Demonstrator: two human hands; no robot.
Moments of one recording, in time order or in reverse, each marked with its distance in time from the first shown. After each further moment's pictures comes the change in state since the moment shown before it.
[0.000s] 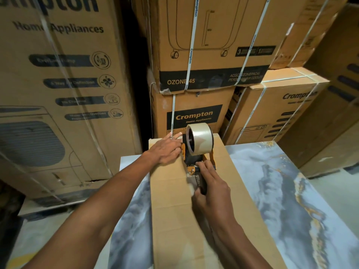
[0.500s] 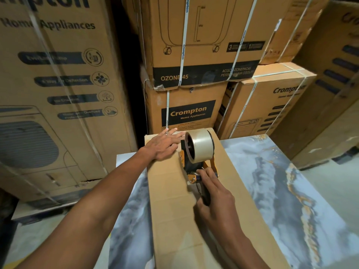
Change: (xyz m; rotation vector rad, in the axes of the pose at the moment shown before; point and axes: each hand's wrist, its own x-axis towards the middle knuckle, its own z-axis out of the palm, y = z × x) left_hand -0.002 0.000 0.000 0.031 0.014 0.042; right_hand -0.048 0.002 -0.014 0.011 -0.021 0.013
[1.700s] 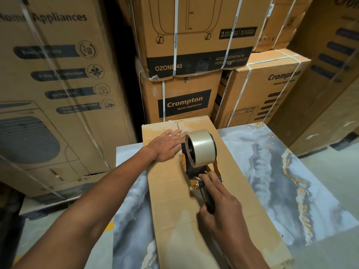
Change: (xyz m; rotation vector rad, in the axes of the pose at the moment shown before) left_hand -0.028 0.048 0.009 0.069 -0.104 0.077; right_hand -0.064 -0.006 -0.016 -0.011 0.042 0.005
